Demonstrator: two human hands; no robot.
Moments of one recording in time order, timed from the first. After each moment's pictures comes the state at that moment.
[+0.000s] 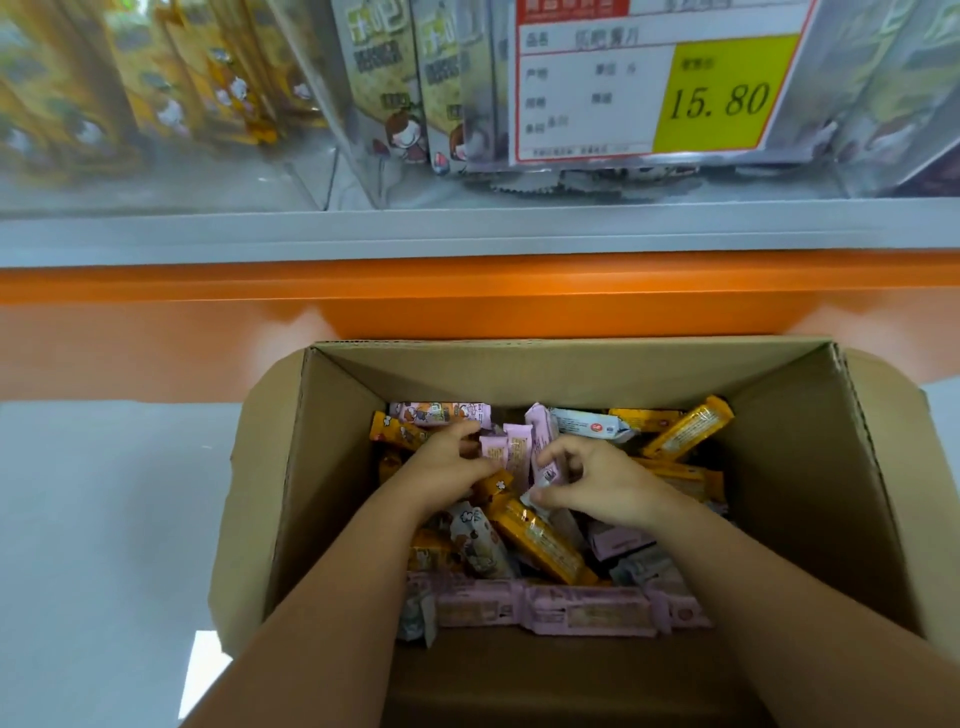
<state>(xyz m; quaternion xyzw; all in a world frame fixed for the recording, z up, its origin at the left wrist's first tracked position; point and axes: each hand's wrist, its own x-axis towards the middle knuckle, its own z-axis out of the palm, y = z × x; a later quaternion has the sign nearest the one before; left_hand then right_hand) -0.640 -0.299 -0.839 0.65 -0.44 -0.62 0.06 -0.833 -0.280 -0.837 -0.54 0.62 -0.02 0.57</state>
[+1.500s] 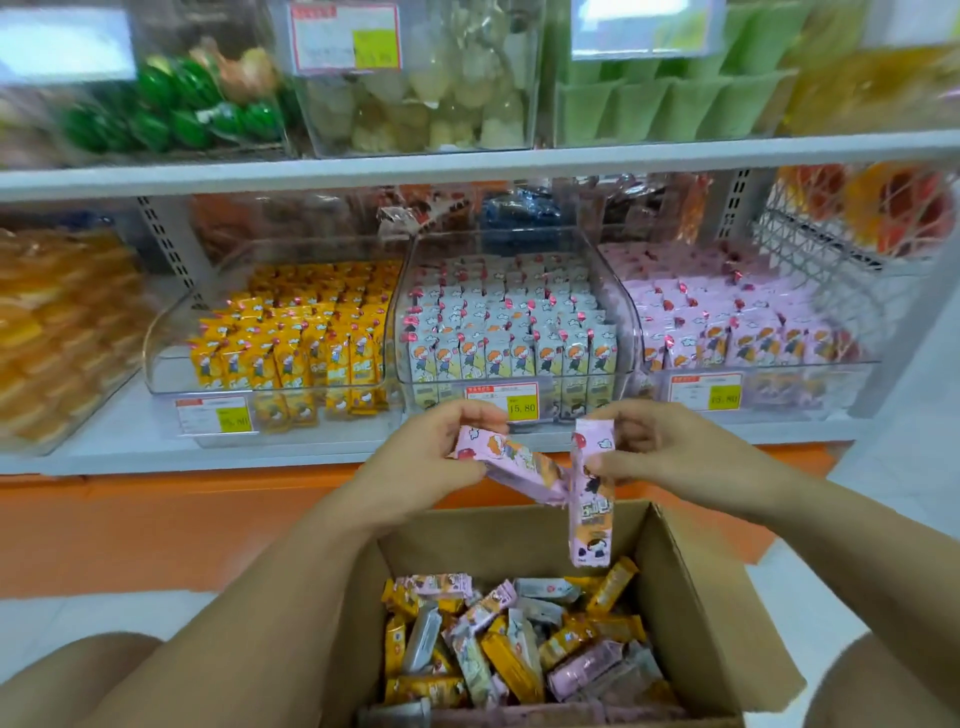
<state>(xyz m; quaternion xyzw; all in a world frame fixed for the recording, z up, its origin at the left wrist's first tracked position) -0.653 -0.264 -0.537 0.42 -0.68 -0.51 0.30 -0.895 -0.233 -0.518 -0.67 0.54 -0.26 0.44</state>
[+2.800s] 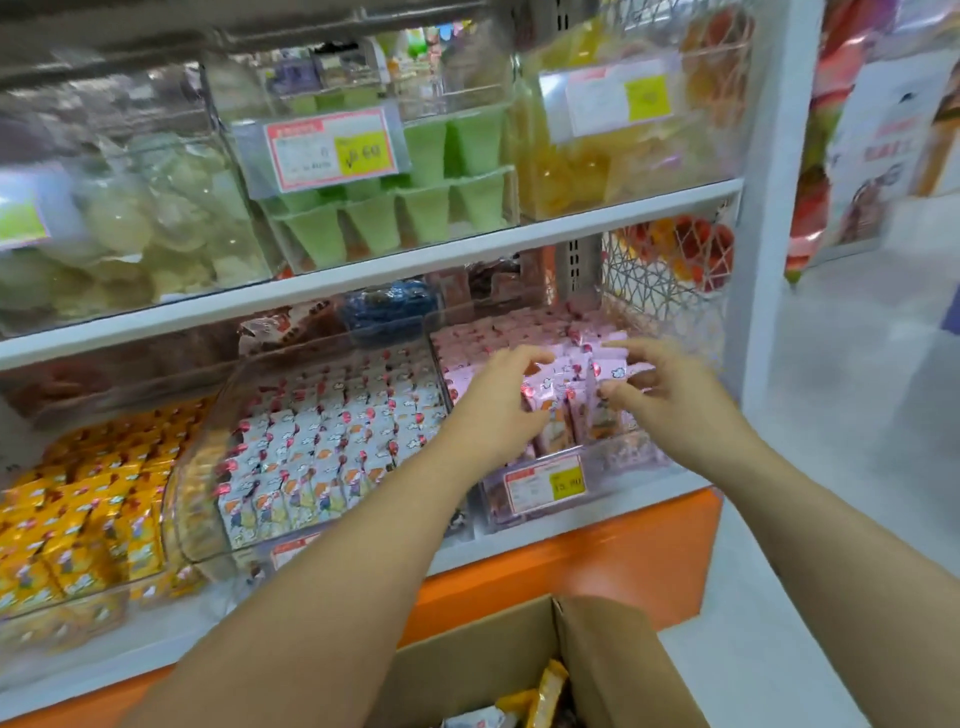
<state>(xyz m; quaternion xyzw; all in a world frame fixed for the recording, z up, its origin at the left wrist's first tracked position) -0.892 -0.363 -0.492 0.40 -0.87 -0.20 0.22 -1.057 -0.294 -0.511 -0.57 0.64 -0.50 0.15</state>
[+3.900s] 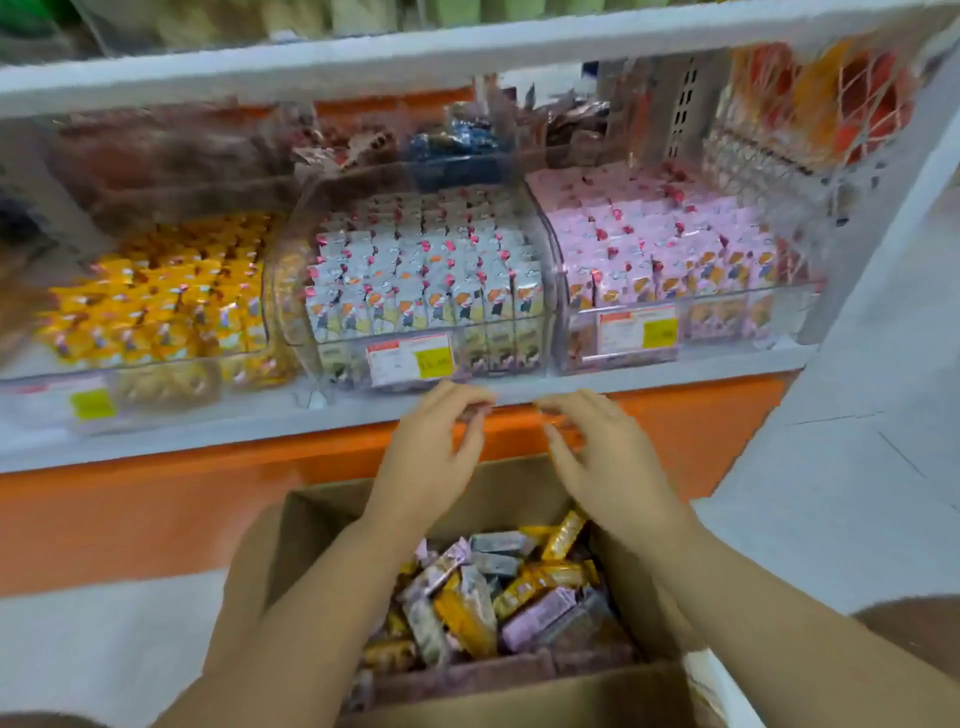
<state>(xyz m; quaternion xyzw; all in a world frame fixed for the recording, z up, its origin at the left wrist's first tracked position) -0.733 -0.280 -0.622 0.44 -0.80 -0.18 0.37 -0.911 -0.241 -0.637 -0.70 0.60 -0.38 0.06</state>
